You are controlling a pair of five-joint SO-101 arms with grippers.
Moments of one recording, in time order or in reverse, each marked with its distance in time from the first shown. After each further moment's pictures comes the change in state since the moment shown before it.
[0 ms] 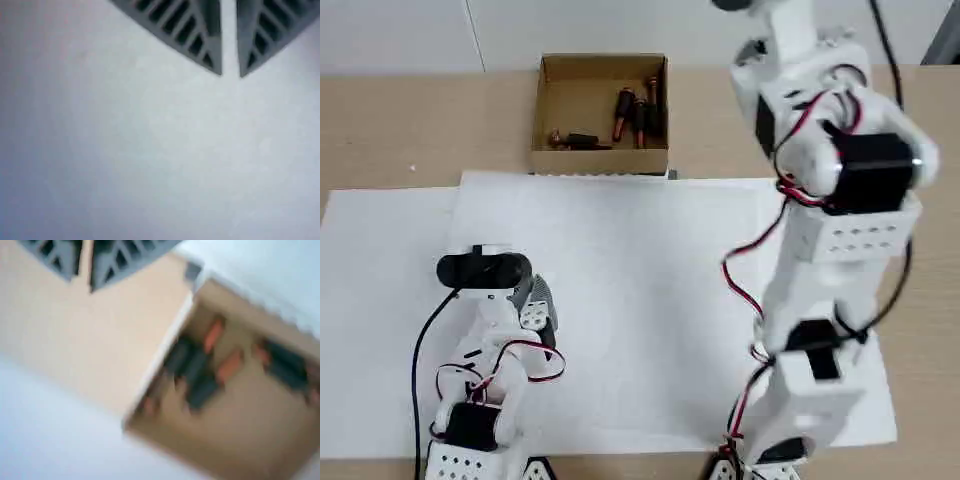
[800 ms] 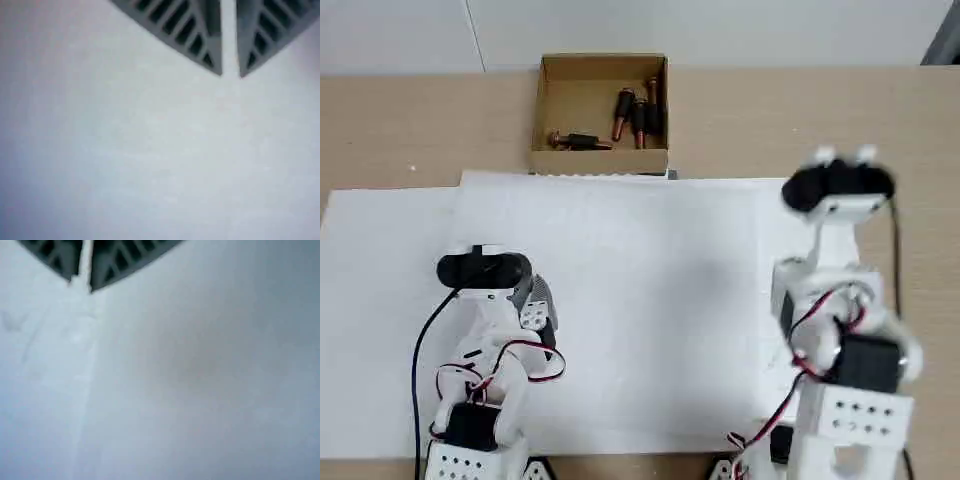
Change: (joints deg) left arm 0.0 0.0 0.0 0.0 0.0; right arm 12.9 -72.6 117.6 -22.8 -11.8
